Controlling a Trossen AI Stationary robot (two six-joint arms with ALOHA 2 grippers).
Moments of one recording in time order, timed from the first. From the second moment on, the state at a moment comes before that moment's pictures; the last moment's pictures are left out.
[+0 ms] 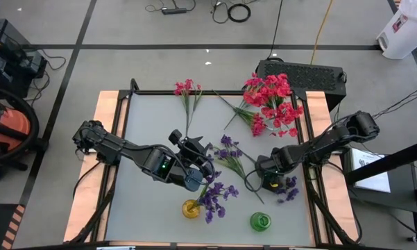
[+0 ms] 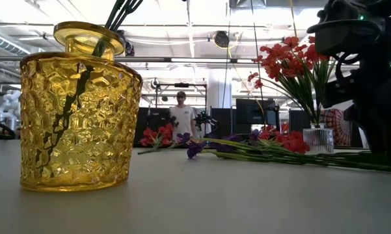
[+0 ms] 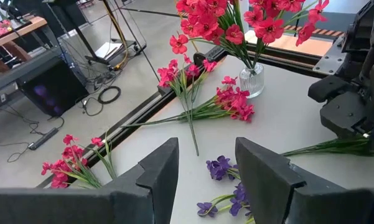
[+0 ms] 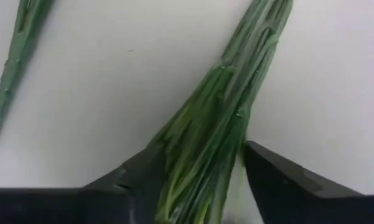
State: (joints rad) left arm -0.39 1.74 1.68 -0.87 -1.04 -0.65; right arm 0.30 1.39 0.63 -0.71 -0.02 0.69
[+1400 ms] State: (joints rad) left arm -0.39 1.74 1.68 -0.87 -1.04 -0.65; right arm 0.30 0.86 0.63 -0.89 -0.08 0.69
